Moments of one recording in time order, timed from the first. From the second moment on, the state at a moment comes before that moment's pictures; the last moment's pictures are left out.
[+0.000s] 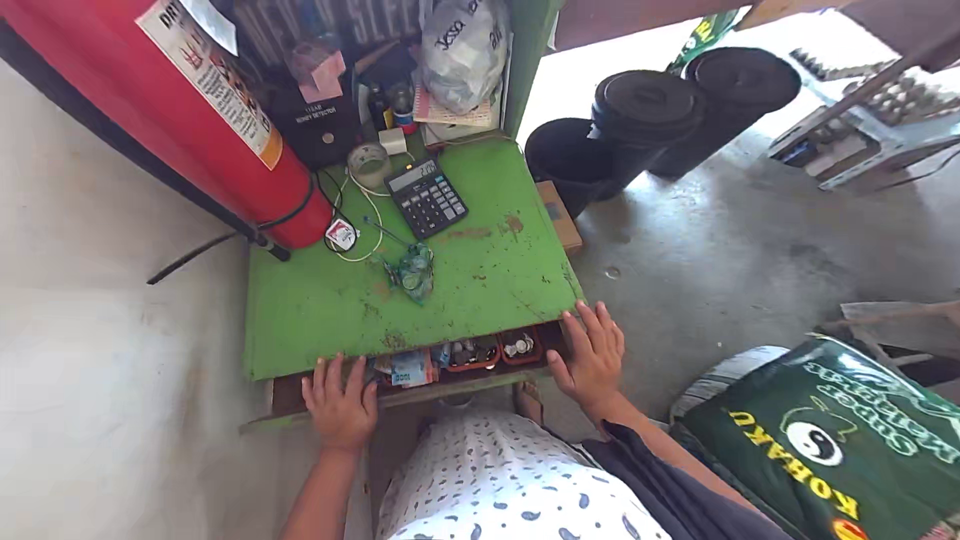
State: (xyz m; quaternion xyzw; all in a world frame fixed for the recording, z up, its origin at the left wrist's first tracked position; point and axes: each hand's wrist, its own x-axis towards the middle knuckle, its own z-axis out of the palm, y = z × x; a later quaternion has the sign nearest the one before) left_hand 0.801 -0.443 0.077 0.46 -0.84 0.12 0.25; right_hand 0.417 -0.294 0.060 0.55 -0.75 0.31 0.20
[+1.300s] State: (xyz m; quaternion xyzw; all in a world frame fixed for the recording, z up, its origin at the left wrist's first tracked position) left_hand 0.575 -0.494 0.158 0.49 -0.46 -0.67 0.30; right_hand 0.394 -0.441 0.151 0.35 -0.50 0.46 -0.64
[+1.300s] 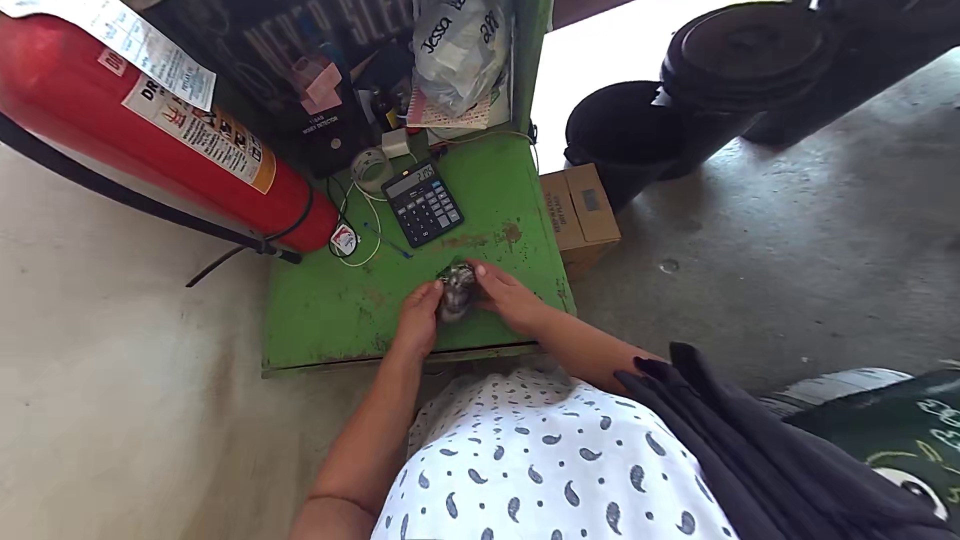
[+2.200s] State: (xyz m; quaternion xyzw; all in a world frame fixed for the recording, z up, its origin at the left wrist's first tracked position) left_hand 0.513 -0.505 0.131 0.50 -0.76 -0.31 0.29; right_hand 0.401 -0.483 0.110 0.42 -0.66 0.55 -0.29
